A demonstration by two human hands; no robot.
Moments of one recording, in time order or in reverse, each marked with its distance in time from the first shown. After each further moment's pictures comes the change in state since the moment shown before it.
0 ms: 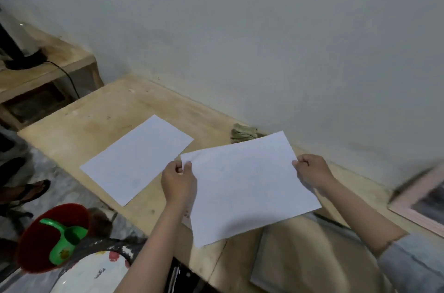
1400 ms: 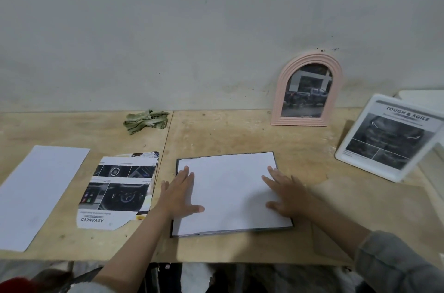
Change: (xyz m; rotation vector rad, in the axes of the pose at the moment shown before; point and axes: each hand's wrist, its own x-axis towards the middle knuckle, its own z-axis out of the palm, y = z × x) left_hand -0.143 -0.051 0.113 1.203 -1.128 0.754; right_hand -0.168 0.252 -0.091 -0.901 -0.222 -0.106
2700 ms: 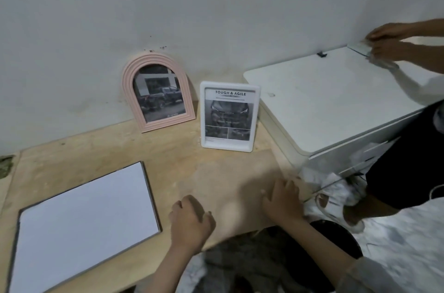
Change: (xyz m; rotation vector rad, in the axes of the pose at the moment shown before) left_hand -0.020 0.357 0.109 -0.281 0.183 -0.014; right_hand -0.222 0.178 0.055 0.575 0.310 0.955
